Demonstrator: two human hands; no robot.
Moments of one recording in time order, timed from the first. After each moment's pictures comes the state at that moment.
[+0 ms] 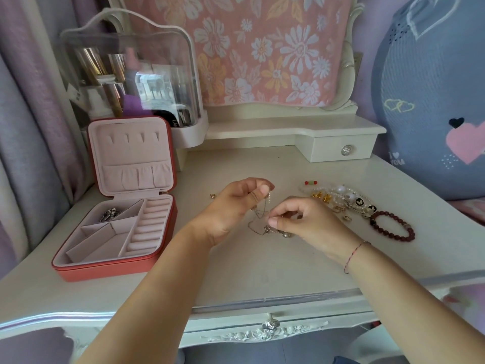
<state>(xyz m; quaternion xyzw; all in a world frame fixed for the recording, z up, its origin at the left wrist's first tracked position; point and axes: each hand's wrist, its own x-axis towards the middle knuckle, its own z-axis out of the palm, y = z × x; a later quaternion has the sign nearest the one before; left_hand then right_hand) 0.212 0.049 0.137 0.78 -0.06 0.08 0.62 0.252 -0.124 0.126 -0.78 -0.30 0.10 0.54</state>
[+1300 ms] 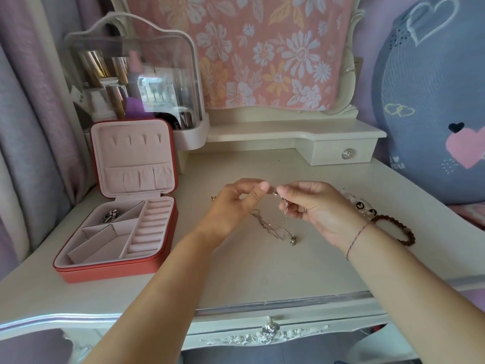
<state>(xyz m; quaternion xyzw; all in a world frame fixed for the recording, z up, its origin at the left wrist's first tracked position) 0.212 0.048 0.136 0.80 -0.03 0.13 0.58 0.261 -0.118 0.153 -0.67 -0.18 0.18 0.69</state>
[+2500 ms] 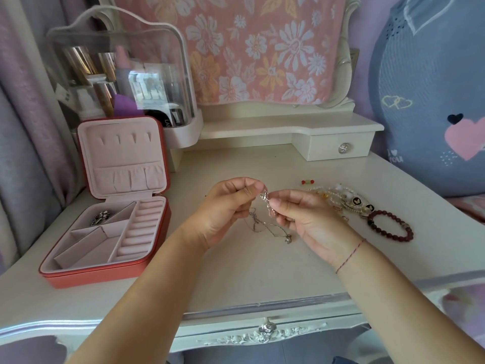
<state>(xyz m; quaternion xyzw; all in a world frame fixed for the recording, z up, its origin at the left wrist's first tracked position) 0.208 0.046 0.143 0.69 -0.04 0.06 0.72 0.252 -0.120 0.128 -0.60 -0.21 0.21 0.75</state>
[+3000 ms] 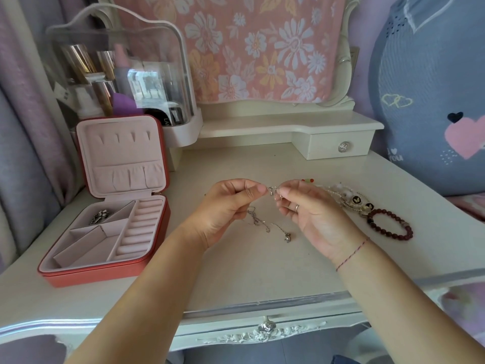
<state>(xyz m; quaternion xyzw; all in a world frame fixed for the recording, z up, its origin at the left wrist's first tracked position) 0.208 0.044 0.144 0.70 -0.02 0.06 0.71 0.259 -0.123 0.129 -0.56 -0.20 0.18 0.79</state>
